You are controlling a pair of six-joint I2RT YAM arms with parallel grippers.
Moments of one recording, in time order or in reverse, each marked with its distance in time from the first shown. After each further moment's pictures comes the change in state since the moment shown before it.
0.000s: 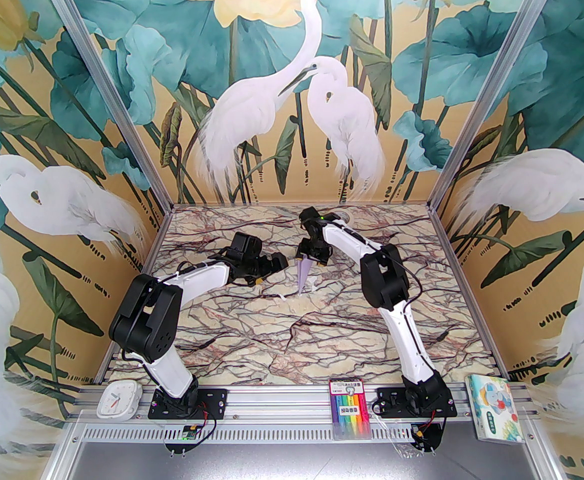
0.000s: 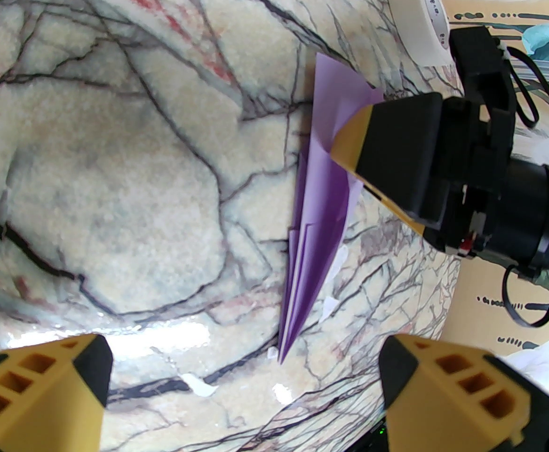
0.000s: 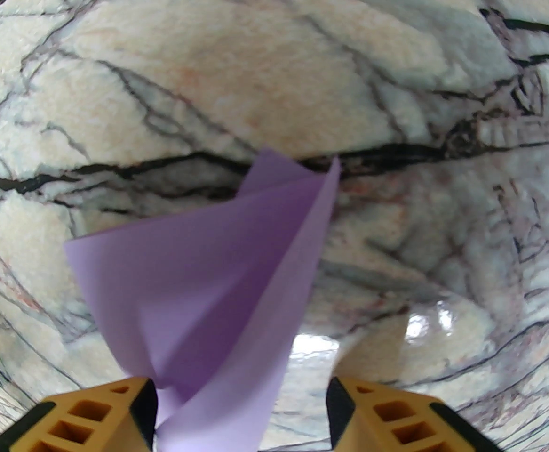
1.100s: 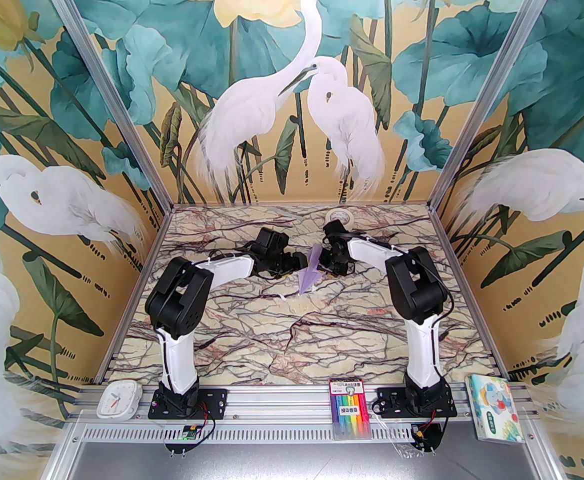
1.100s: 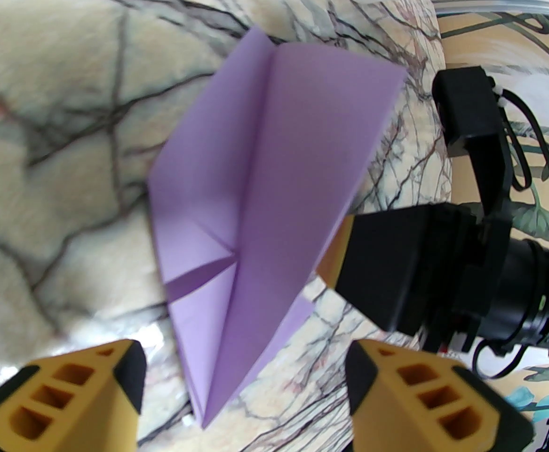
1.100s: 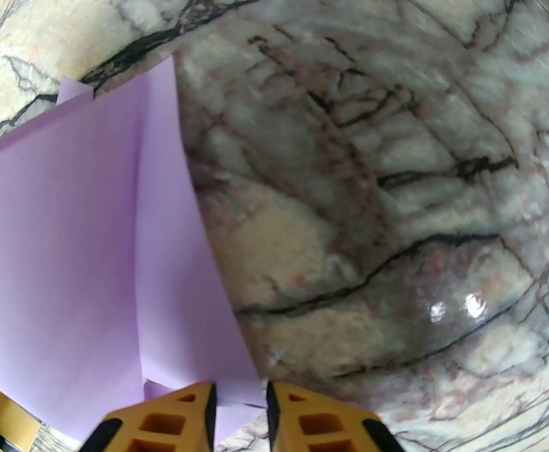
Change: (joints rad) left arm -0.122 0.266 0.240 0.060 0.091 0.053; right arm -0.090 -0.317 -0.595 0.377 -0.114 0.034
